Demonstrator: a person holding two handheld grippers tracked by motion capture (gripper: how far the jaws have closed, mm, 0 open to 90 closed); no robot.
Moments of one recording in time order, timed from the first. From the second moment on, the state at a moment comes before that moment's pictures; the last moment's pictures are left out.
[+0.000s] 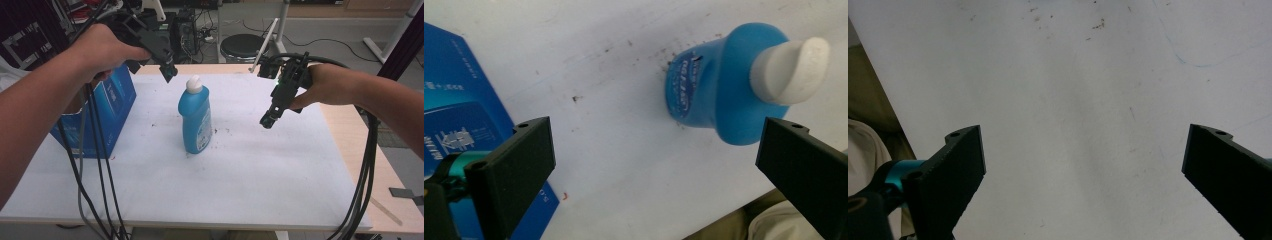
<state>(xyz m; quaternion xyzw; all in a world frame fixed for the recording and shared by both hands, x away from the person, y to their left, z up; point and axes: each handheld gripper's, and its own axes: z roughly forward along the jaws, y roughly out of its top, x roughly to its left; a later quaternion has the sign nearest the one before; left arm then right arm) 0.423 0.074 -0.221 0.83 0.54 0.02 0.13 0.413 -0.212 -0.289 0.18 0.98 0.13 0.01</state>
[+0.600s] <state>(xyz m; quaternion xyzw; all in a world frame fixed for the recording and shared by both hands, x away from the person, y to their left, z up) 0.419 0.039 -0.219 0.83 0.53 0.00 0.15 0.414 -0.218 -0.289 0.18 0.98 0.13 0.01</state>
